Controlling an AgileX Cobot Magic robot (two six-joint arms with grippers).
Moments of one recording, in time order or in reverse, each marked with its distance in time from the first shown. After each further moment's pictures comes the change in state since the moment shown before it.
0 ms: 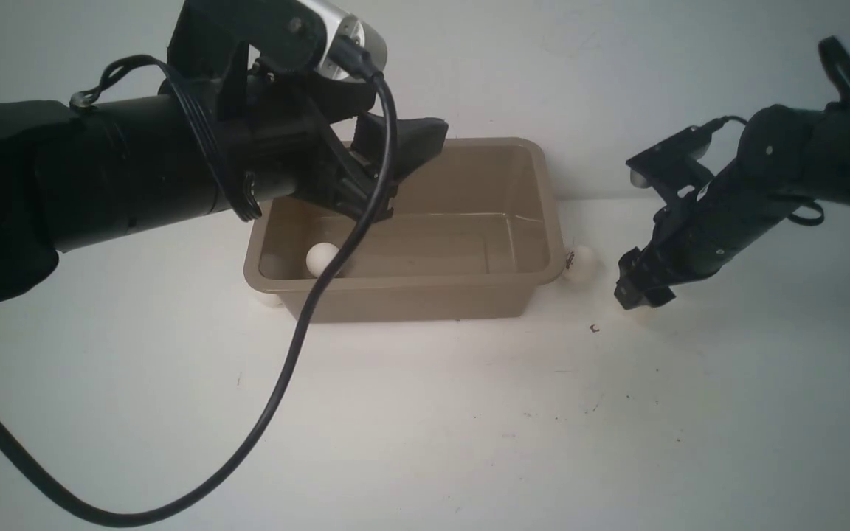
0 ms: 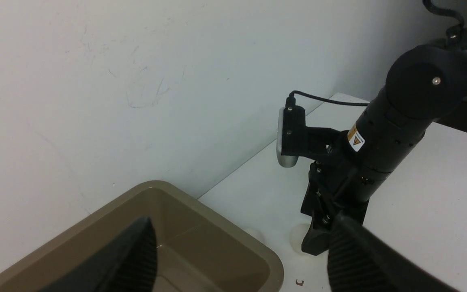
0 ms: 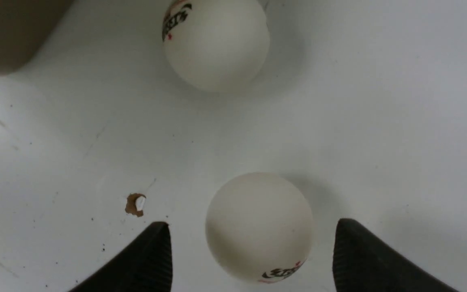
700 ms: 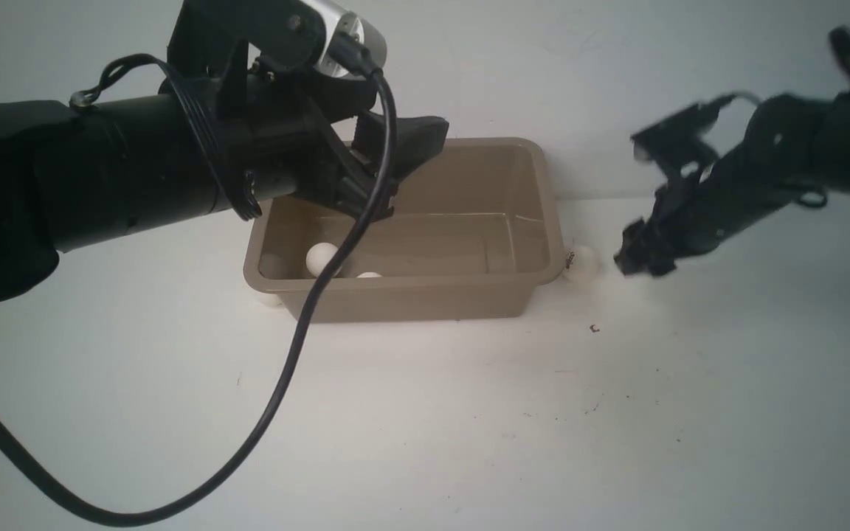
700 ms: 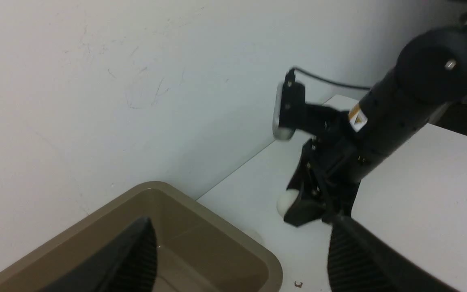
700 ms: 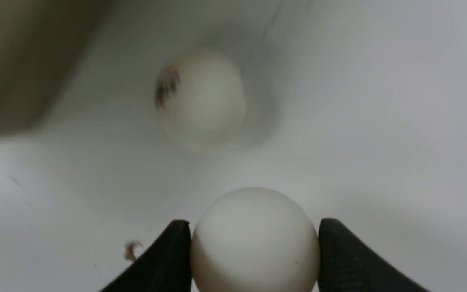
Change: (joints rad) right arm 0.016 -0.118 0.000 0.063 -0.090 -0.051; left arm 0.000 0.000 0.000 -0.008 0.001 0.000
